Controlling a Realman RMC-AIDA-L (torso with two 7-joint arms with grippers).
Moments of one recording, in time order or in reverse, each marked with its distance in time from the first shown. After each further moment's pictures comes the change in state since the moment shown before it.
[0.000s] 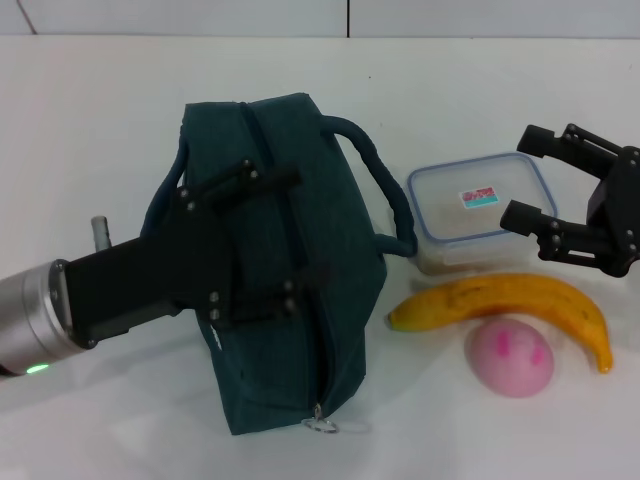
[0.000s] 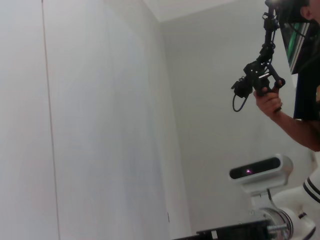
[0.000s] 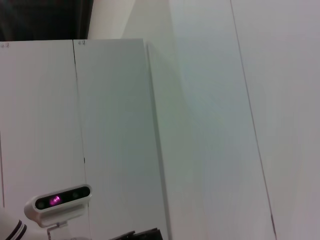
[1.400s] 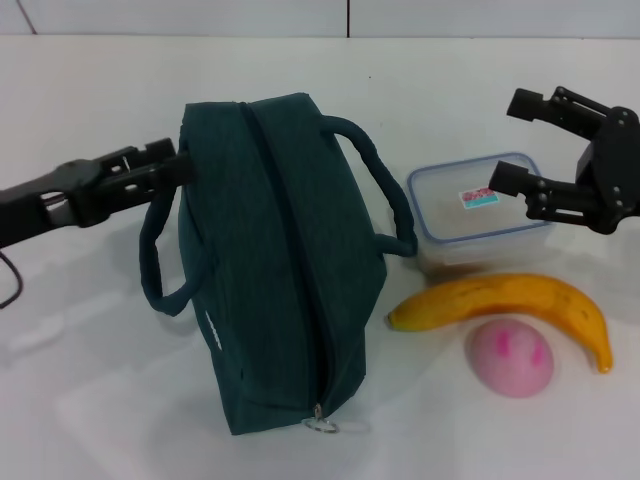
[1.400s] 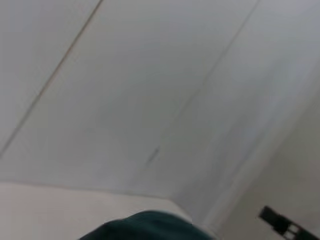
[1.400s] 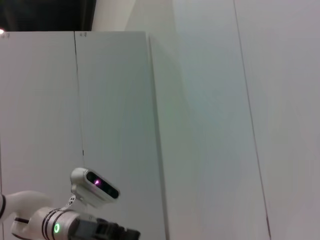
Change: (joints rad) left arm 0.128 -0.014 -0.527 0.472 0.498 -0.119 -1.174; right arm 0.066 -0.019 0.000 -0.010 0.002 0.046 0.038
